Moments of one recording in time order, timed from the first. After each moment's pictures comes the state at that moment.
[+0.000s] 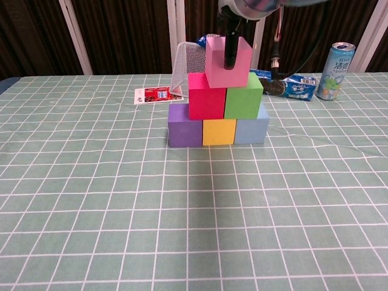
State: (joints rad) left arm -0.35 -1.00 -0.19 -2.14 1.13 1.35 0.24; right arm 1.39 -1.60 0.62 -1.55 0.15 1.41 -1.28
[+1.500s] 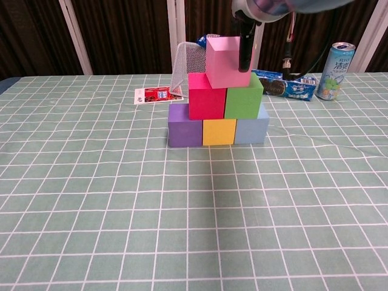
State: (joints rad) left arm -0.35 -1.00 -0.18 -2.15 1.14 1.35 0.24; right arm 1.37 -1.59 0.61 -1.57 0.15 1.46 -1.33
